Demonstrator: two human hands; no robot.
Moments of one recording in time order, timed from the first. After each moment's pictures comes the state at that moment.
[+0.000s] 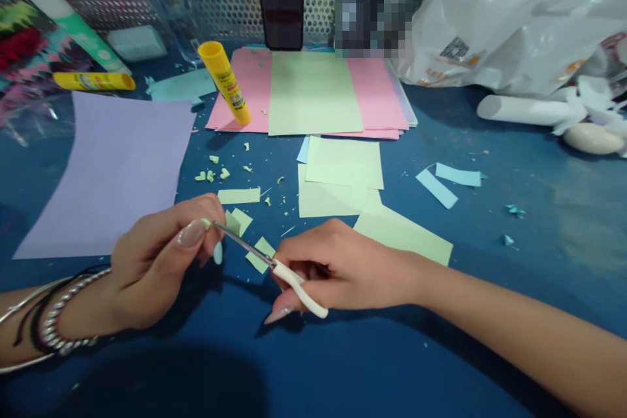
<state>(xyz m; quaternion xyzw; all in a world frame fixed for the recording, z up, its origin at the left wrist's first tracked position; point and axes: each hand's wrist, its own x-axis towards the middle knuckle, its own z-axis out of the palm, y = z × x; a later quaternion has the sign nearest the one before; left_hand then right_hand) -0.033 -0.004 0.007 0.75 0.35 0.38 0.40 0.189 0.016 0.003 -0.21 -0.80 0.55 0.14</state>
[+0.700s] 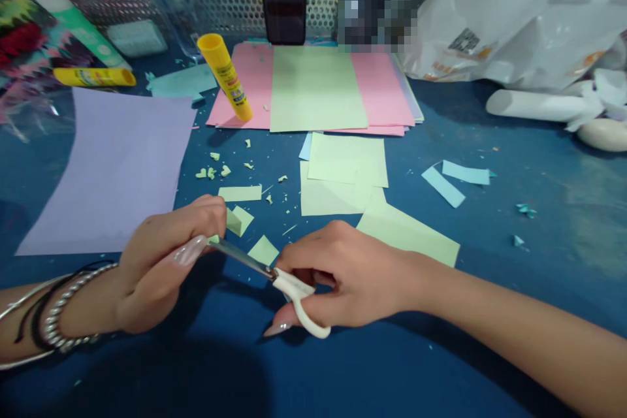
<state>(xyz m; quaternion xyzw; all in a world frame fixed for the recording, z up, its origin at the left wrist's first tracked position) -0.031 0.002 0.010 0.81 0.32 0.35 0.33 0.187 0.014 0.003 -0.19 -0.84 0.49 0.14</state>
